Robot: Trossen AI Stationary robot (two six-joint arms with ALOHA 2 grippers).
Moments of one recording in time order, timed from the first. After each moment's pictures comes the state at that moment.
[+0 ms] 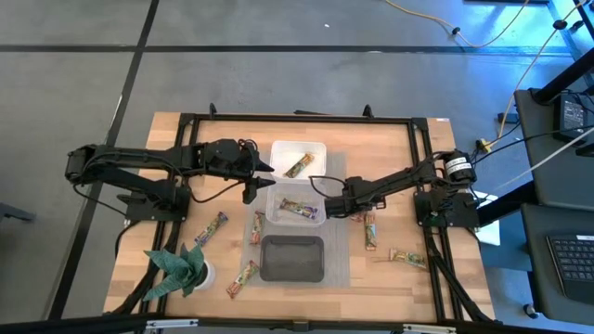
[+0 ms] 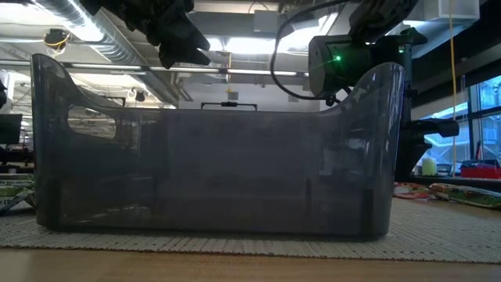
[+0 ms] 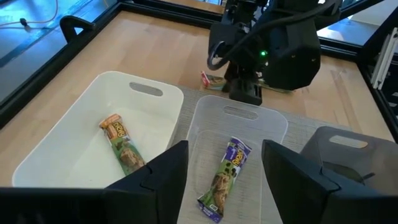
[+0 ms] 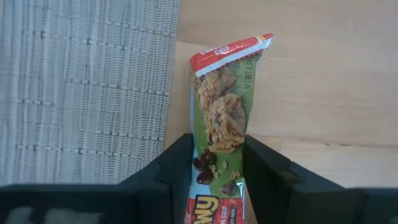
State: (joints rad) left arm 0.13 1.10 0.79 -0.19 0.03 -0.17; right arm 0.12 1.82 1.04 -0.91 0.26 1.59
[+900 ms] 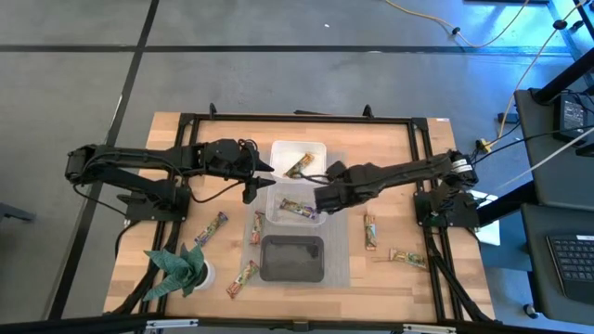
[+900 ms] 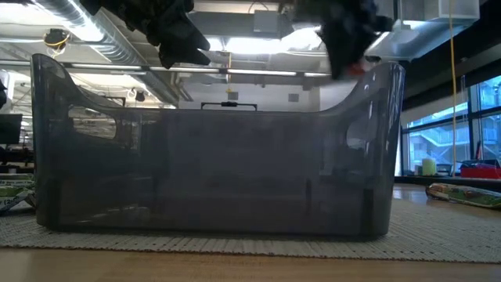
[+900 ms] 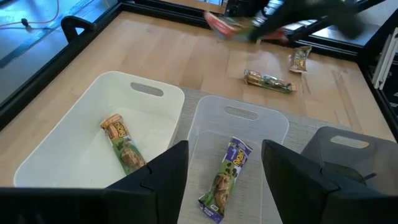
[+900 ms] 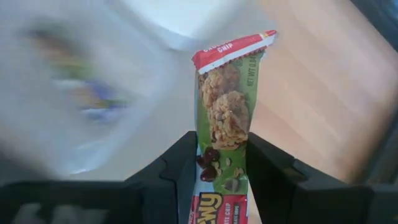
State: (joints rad) left arm 0.13 1.10 0.79 -0.19 0.03 -0.17; right arm 0.19 1.82 1.70 -1.45 0.42 1.06
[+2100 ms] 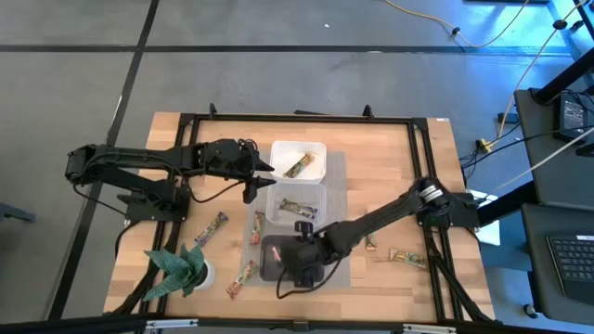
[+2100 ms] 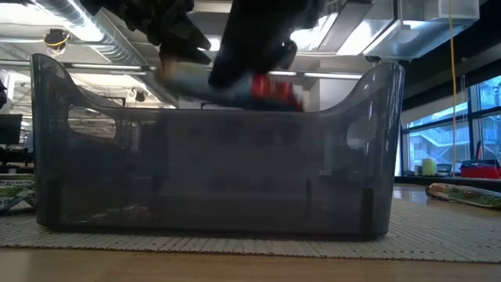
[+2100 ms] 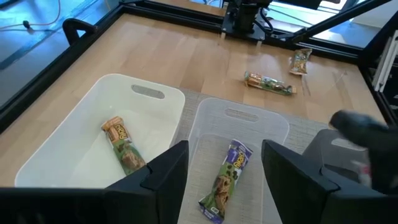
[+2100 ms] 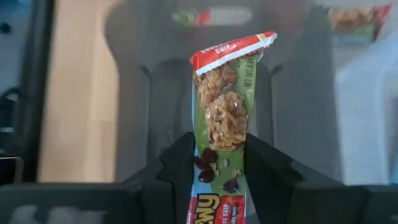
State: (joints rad) left arm 0.13 1.10 0.79 -0.18 0.02 -0.17; right arm 0.42 2.13 1.74 -0.67 0.17 0.39
